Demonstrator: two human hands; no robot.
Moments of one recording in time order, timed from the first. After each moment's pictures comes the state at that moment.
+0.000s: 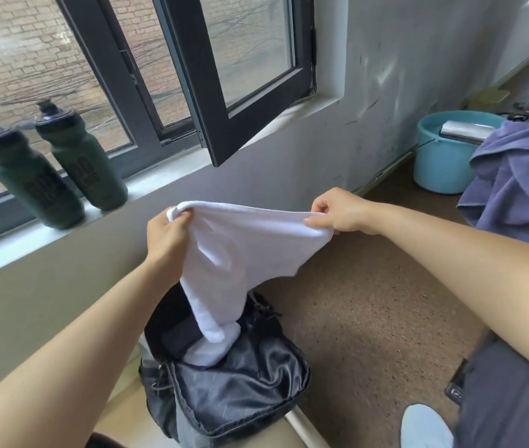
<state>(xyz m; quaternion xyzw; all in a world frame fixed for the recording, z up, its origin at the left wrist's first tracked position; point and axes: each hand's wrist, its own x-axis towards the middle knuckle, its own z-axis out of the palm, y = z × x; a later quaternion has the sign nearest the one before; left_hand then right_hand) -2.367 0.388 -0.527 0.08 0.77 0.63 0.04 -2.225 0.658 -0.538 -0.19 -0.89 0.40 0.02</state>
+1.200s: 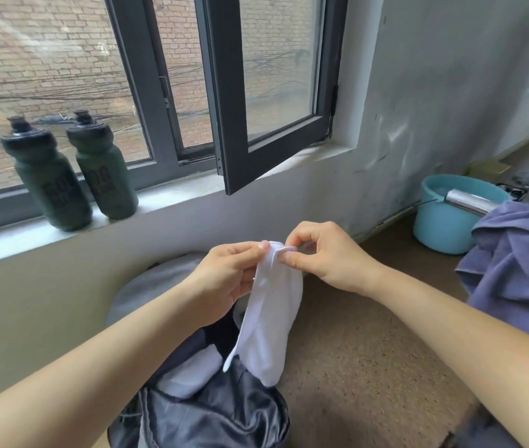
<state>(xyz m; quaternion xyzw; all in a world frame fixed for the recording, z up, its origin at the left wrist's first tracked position) -2.303 0.420 -0.517 0.23 0.61 0.66 0.36 -2.200 0.599 -0.494 -0.03 -0.92 0.37 0.15</state>
